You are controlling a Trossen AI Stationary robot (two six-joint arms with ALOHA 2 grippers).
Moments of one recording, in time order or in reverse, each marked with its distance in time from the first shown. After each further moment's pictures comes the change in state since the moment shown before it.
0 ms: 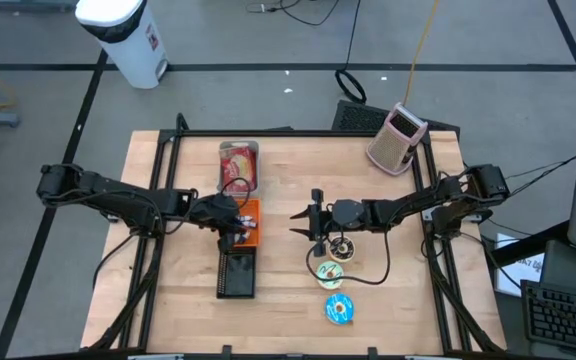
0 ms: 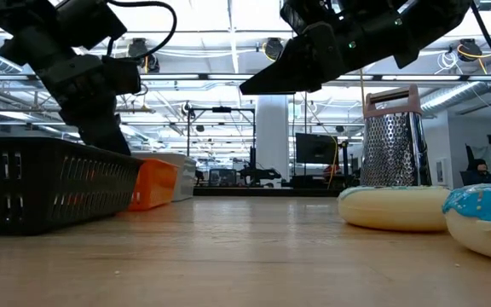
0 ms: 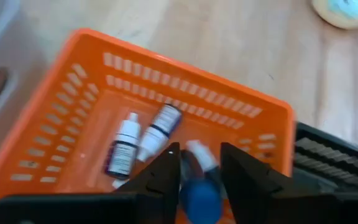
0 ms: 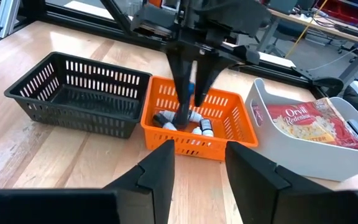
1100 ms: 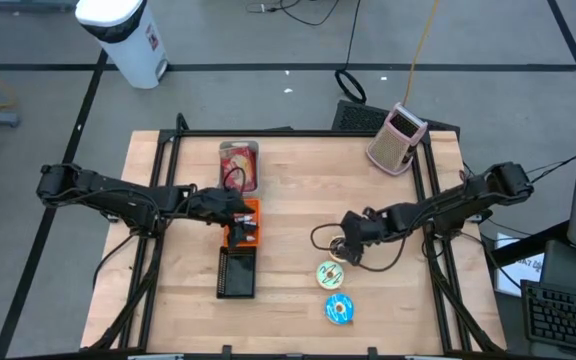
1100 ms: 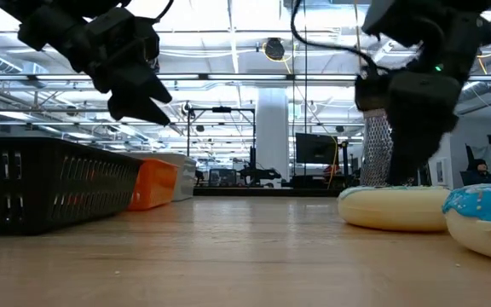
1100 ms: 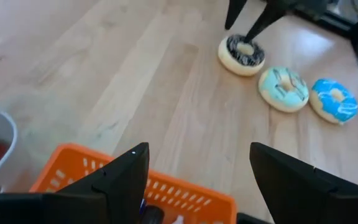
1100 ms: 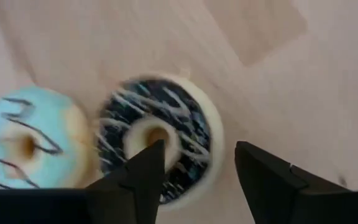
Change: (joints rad) left arm -0.001 0.000 0.087 0.147 -0.028 0.001; right arm 0.108 -0.199 -0.087 -0.935 -0.005 0.950
